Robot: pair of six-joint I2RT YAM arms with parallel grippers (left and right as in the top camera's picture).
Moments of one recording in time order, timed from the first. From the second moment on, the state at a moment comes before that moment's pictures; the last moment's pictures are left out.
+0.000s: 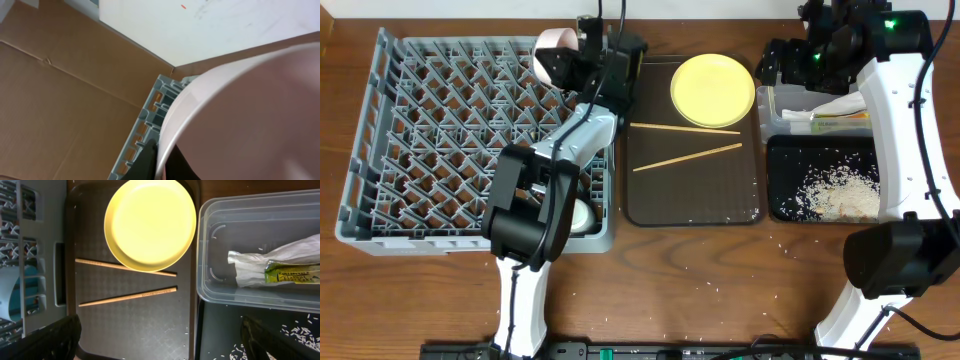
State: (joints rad) left arm -0.37 2.20 1.55 0.18 -1.35 0.48; right arm 0.06 1.96 2.09 -1.26 -0.23 0.17
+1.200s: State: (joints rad) left arm -0.56 2.13 1.55 0.12 -1.05 0.48; right arm 0.06 1.96 2.09 -1.26 -0.23 0.17
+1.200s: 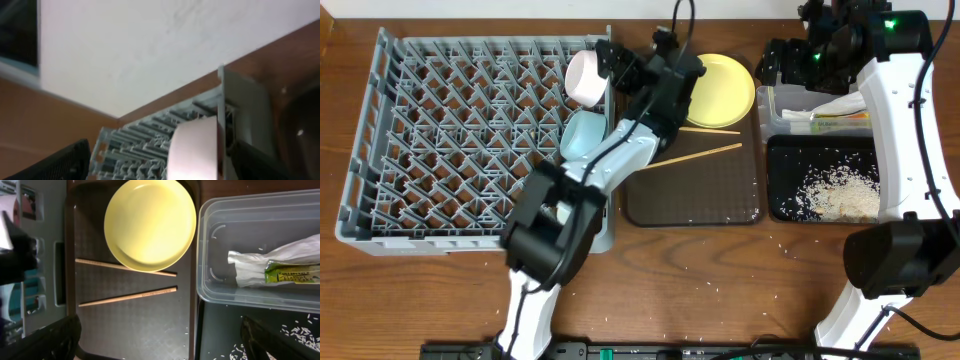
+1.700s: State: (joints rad) left arm -0.43 1.89 1.56 -0.29 -0.10 -0.42; right arm 0.06 1.96 2.09 -1.26 -0.23 0.17
